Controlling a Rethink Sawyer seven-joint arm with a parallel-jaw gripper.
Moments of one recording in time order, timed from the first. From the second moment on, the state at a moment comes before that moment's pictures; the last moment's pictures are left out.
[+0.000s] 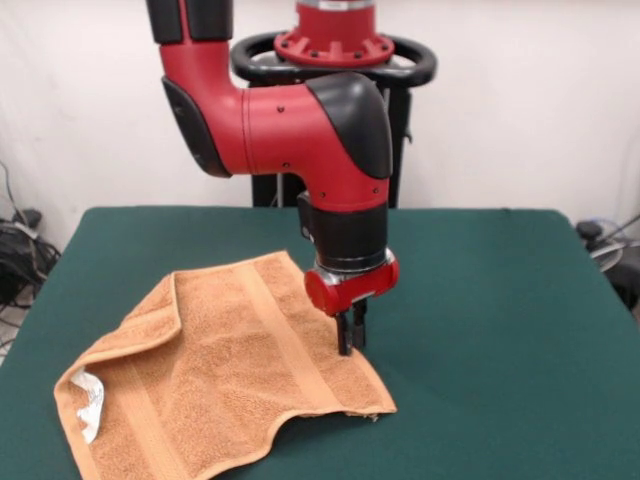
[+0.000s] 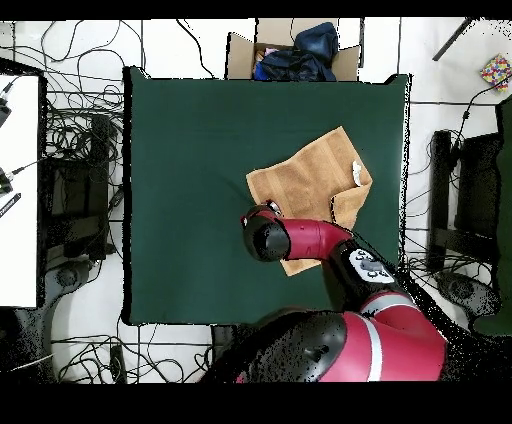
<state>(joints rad) -0.47 -0.41 0.21 1.77 -0.38 0.10 1.09</state>
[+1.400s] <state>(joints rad) -0.31 -0.41 0.10 2.03 -0.23 -0.22 1.22</state>
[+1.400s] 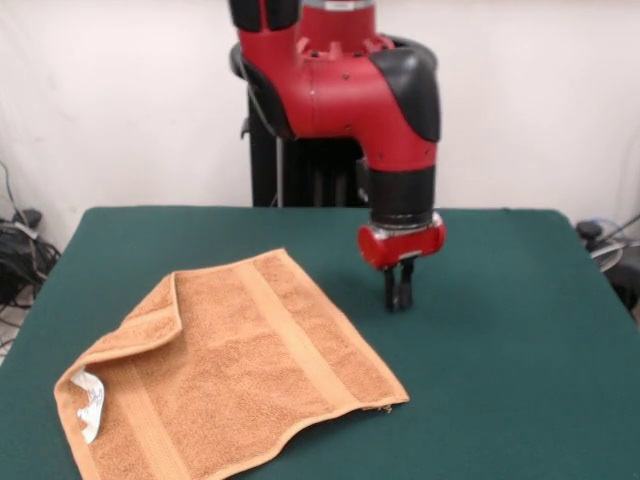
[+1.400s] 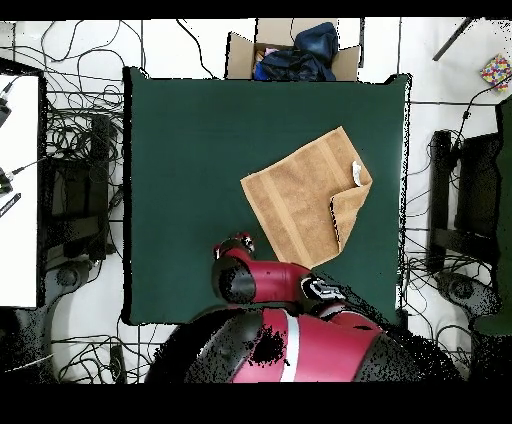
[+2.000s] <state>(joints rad) -0.31 -0.42 0.10 2.09 -0.23 -0.21 1.22</state>
